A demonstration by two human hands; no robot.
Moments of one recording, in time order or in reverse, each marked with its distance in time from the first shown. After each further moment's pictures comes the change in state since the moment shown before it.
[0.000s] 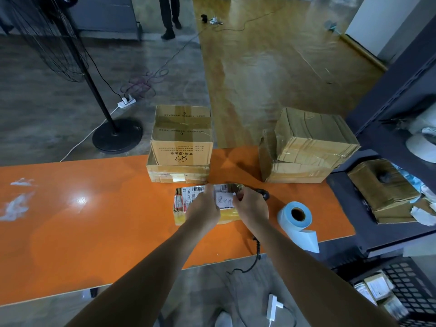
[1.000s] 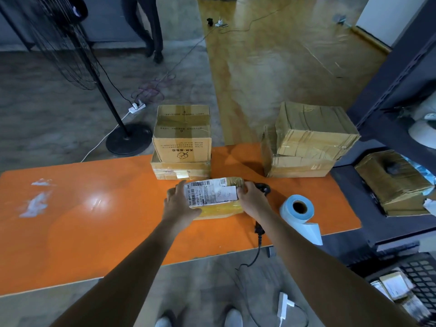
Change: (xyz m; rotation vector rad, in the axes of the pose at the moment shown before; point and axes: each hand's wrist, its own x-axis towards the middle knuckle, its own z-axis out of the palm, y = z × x) left_hand -0.027 -0.025 -0.042 -0.032 0.062 -0.175; right_hand 0.002 0.012 -0.010 0.200 -0.226 0.031
